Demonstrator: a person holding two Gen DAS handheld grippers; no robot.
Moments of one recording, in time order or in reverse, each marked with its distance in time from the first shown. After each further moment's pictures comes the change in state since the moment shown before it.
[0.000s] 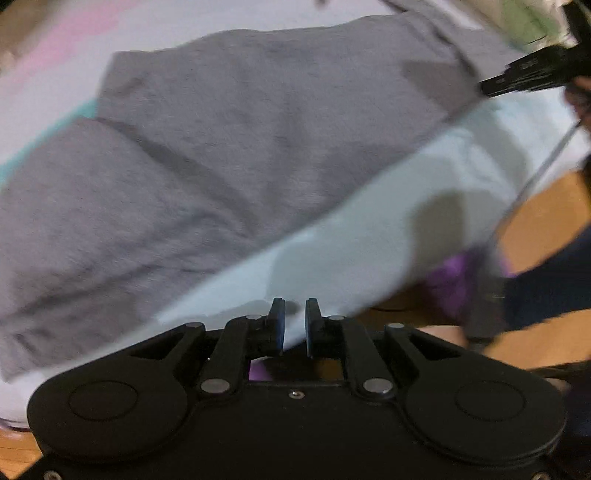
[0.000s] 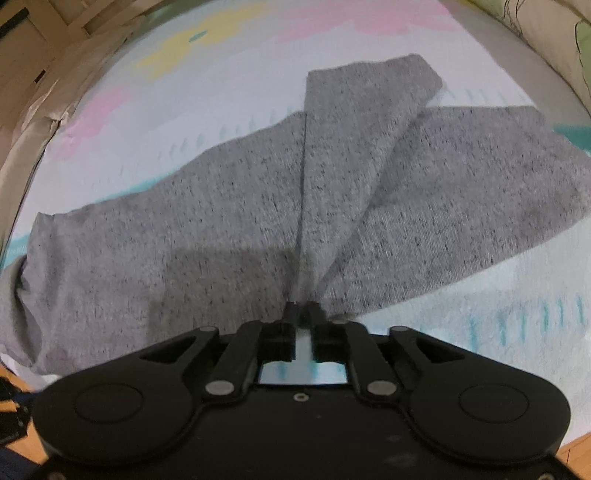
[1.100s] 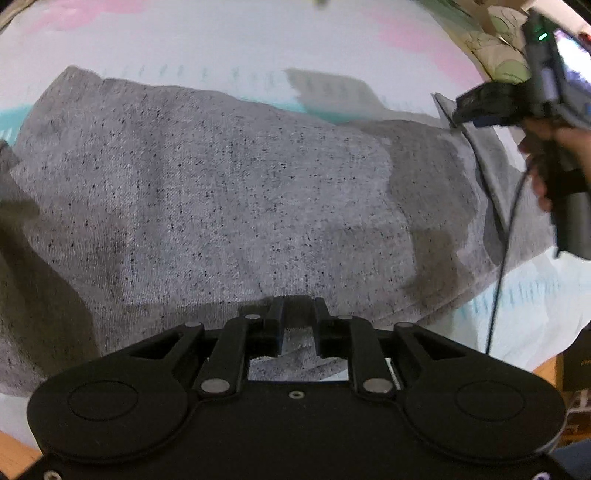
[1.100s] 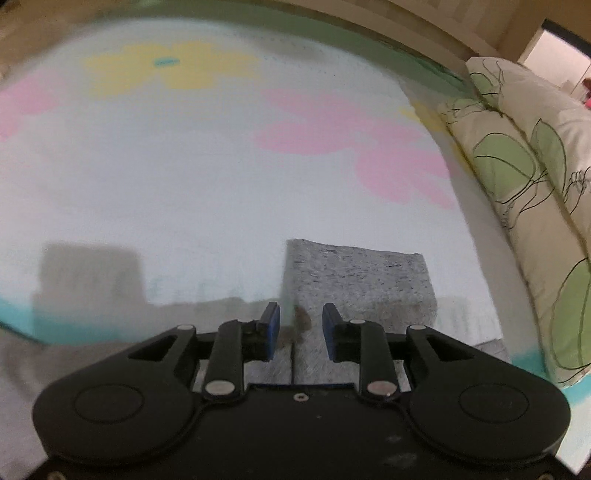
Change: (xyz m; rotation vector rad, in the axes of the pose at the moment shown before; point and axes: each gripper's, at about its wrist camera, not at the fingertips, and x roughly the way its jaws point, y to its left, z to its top) left arm 0.042 -0.018 0.085 -0.420 -0.159 -0.039; right arm 0.074 0.087 0.142 -0.293 -0.197 -0.495
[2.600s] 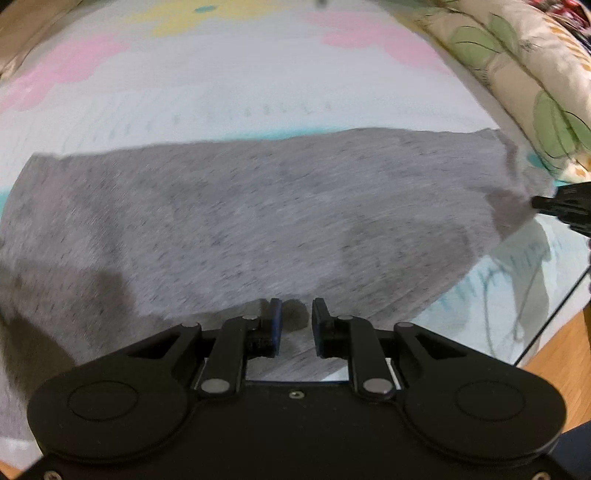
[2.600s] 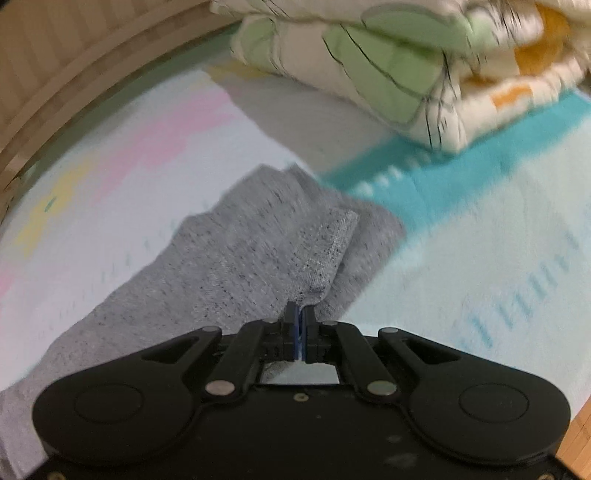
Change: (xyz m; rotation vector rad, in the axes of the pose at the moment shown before) left arm 0.019 -0.065 0.019 0.239 -0.061 0.049; right arm -0.020 -0.215 -0.188 0.745 0.002 0.166
